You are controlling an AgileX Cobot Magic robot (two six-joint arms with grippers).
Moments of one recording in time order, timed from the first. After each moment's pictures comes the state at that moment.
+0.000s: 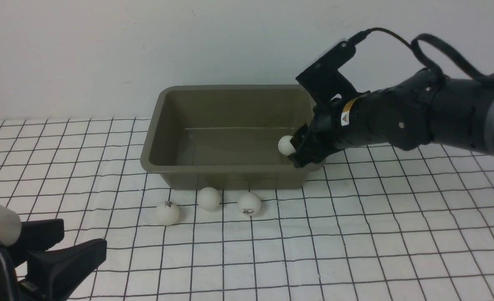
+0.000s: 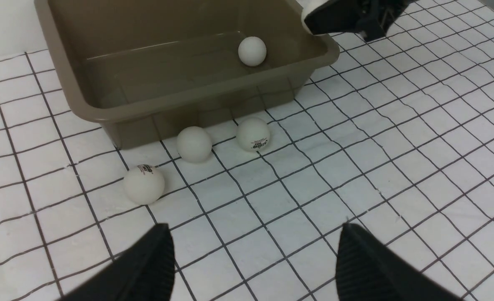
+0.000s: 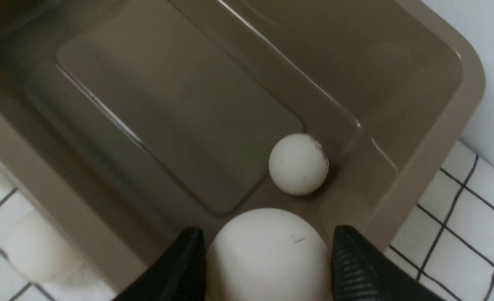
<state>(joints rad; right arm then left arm) 0.50 1.82 -1.29 -0.09 0.39 -0.20 0.12 0.56 -0.51 -0.89 0.82 0.84</state>
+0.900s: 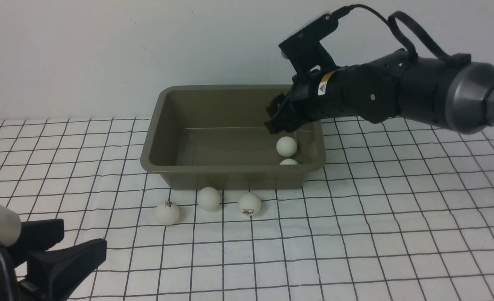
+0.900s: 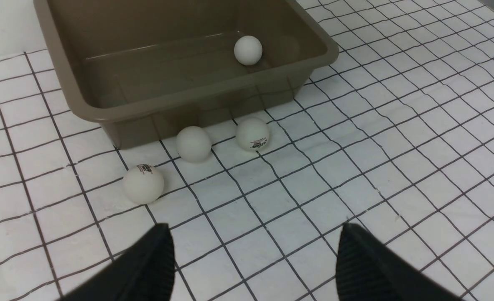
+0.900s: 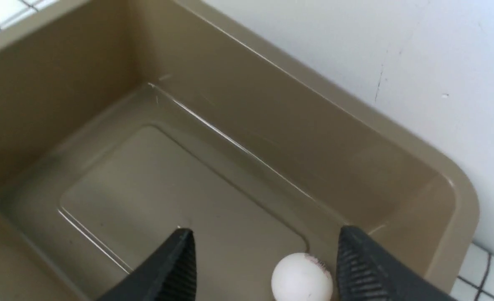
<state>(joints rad) 0.50 1.92 -1.47 0.06 0.31 -0.24 0.12 0.56 -0.51 -0.89 0.82 0.84</state>
